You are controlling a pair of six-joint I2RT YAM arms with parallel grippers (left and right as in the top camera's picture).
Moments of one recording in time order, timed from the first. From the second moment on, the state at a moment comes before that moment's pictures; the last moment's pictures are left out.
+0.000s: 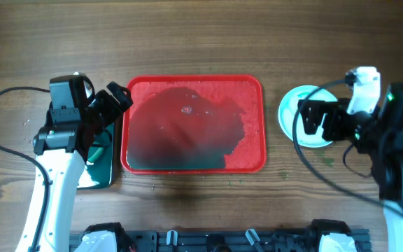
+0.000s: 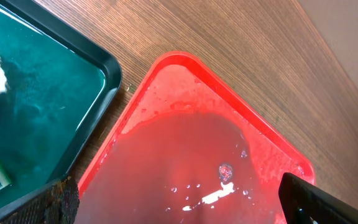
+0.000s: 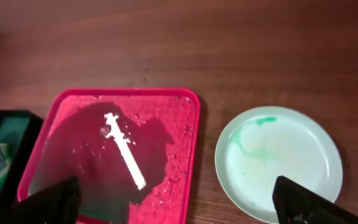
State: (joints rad) left arm 0.08 1.22 0.91 -0.59 0.18 -0.65; right arm -0.08 0.93 1.16 -0.95 -0.37 0.05
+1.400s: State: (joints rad) left arm 0.08 1.22 0.91 -0.60 0.19 -0.65; right arm 0.01 0.03 0.01 0.01 -0.14 0.11
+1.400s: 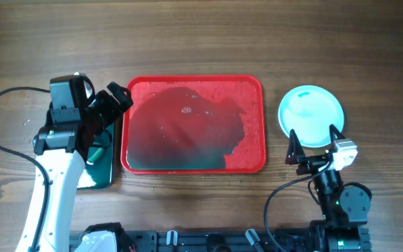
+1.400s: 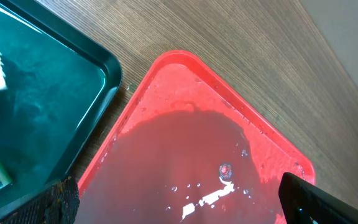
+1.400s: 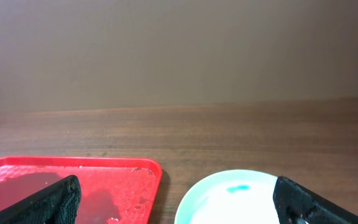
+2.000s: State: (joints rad) left arm 0.05 1.02 0.85 -0.61 0.07 -0.64; right arm 0.01 0.06 0.01 0.01 -0.15 0.13
